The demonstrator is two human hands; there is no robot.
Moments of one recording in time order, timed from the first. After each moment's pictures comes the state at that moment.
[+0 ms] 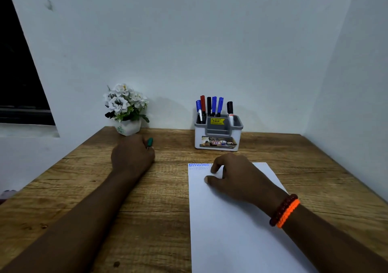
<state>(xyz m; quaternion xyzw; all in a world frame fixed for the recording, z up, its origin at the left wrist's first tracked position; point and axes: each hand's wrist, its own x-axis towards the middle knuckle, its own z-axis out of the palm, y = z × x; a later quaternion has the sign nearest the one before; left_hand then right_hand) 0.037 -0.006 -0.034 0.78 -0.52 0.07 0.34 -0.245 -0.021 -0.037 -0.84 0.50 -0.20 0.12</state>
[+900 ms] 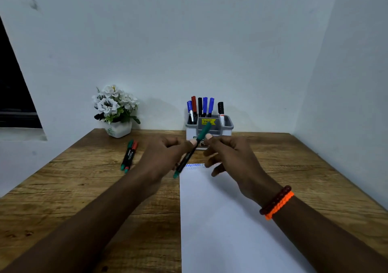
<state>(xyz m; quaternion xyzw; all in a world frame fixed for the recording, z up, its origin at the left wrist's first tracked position) -0.058 0.036 0.006 0.54 -0.55 -0.36 0.53 -0.240 0.000 -0.002 -0.63 0.43 -0.47 0.45</state>
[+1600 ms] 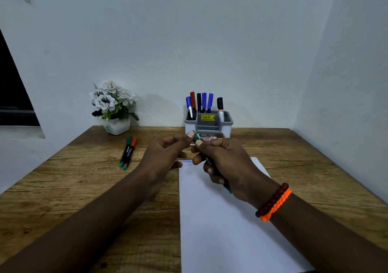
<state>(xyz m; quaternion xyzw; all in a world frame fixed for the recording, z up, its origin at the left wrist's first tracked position) -0.060 0.027 -0.013 0.49 -0.49 -0.44 0.57 -0.232 0.013 -0.002 -0.58 0.40 -0.42 0.57</state>
